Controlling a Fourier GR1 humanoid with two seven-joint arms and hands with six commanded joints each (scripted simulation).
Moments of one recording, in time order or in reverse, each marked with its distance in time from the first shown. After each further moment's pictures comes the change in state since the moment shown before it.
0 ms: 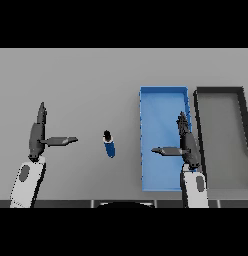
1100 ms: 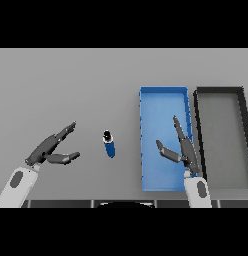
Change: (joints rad) left arm 0.060 0.229 -0.173 -0.134 0.055 -0.529 -0.117; right arm 0.073 -0.112 0.122 -0.106 0.184 0.040 -0.061
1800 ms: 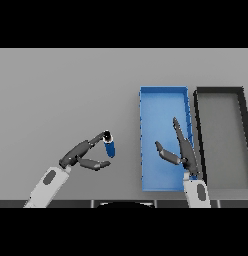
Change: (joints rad) left arm -0.091 -0.262 -0.172 0.133 -0.164 0.036 0.044; right arm 0.032 0.015 0.013 -0.039 0.003 -0.003 0.014
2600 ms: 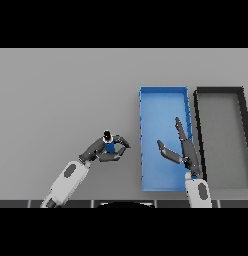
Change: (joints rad) left arm -0.105 -0.224 -0.008 0.188 0.011 0.024 -0.054; right arm -0.008 -0.006 -0.018 0.006 -0.013 0.000 0.025
